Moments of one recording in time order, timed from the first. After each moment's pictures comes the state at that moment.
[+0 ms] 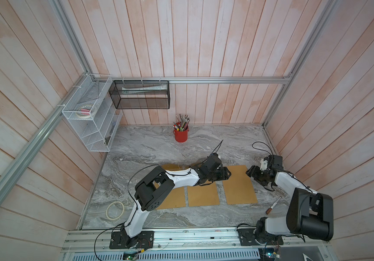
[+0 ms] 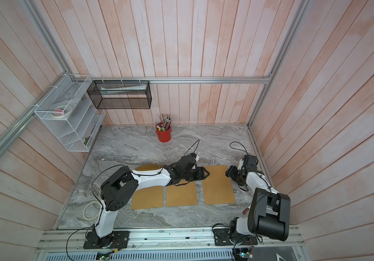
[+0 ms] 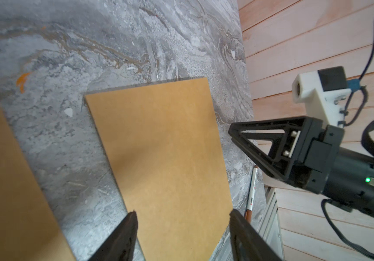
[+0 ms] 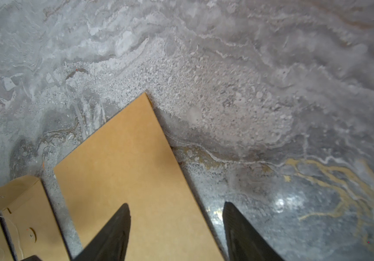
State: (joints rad) left arm -0.96 2.09 1.38 0.06 0.23 -0.93; right arm -0.23 1.40 0.68 -0.38 -0.30 0.35
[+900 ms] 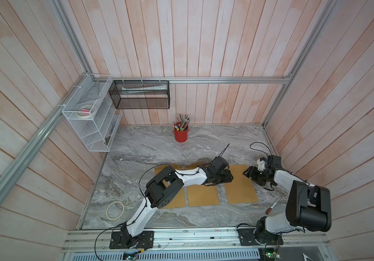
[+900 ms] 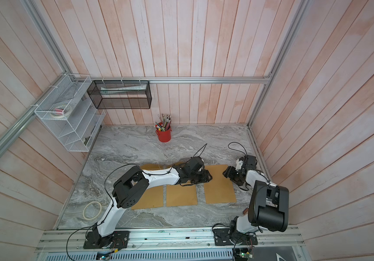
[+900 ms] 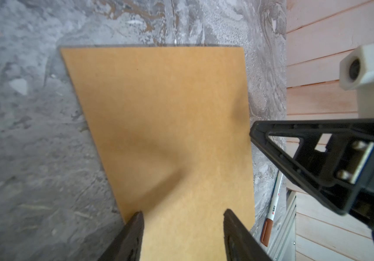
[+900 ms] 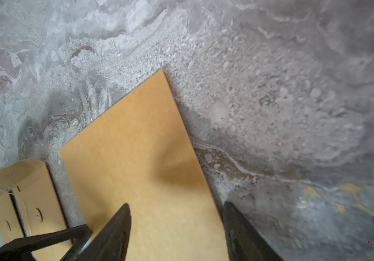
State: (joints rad) left arm -0.98 2.25 1.58 -0.10 0.23 -0.95; right arm -0.24 1.49 0.69 -0.36 -0.41 0.28
